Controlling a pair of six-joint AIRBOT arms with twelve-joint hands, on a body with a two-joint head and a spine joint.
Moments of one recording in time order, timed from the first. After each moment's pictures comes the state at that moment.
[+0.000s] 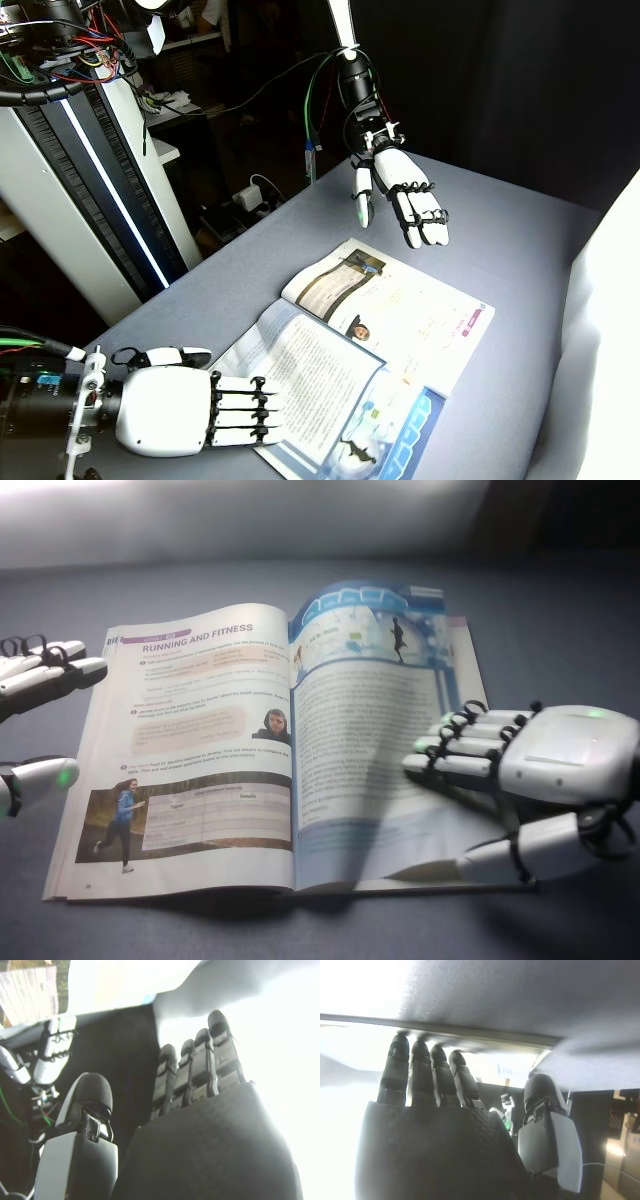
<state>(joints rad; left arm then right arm) 1.19 -0.92 1.19 -0.12 -1.19 0.41 -0.74 -1.08 1.16 -0.48 0.43 -0.55</state>
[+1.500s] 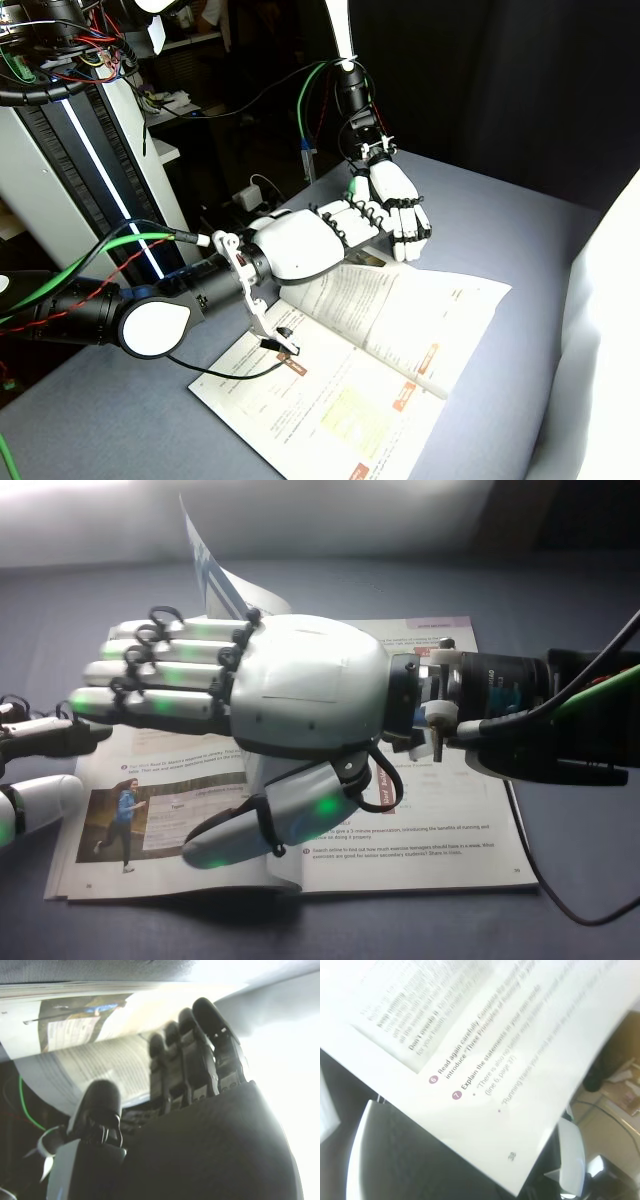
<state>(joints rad) 1.24 -0.98 1.21 -0.14 -1.17 0.38 -0.40 -1.40 1.27 -0.73 0.74 -0.48</state>
